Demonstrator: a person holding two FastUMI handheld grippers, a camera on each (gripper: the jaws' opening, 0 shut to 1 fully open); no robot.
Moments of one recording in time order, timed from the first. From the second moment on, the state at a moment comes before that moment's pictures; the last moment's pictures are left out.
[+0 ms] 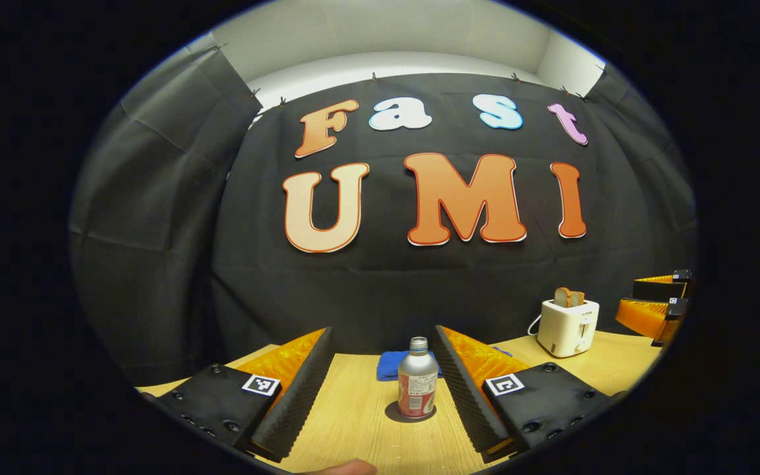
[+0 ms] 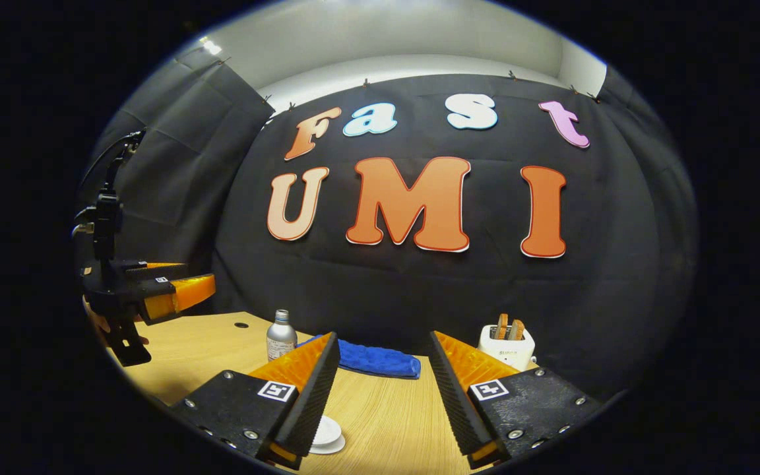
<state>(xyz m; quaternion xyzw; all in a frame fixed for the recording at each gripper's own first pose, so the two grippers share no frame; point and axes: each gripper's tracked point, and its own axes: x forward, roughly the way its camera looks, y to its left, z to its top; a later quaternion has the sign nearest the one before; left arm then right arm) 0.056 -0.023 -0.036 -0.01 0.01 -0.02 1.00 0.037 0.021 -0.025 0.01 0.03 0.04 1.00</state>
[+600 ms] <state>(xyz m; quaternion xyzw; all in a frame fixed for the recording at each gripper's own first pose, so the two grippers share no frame) 0.051 -0.024 -0.035 0.00 0.01 -0.02 1.00 0.037 0.015 -0.019 0.01 0.03 0.03 1.00</state>
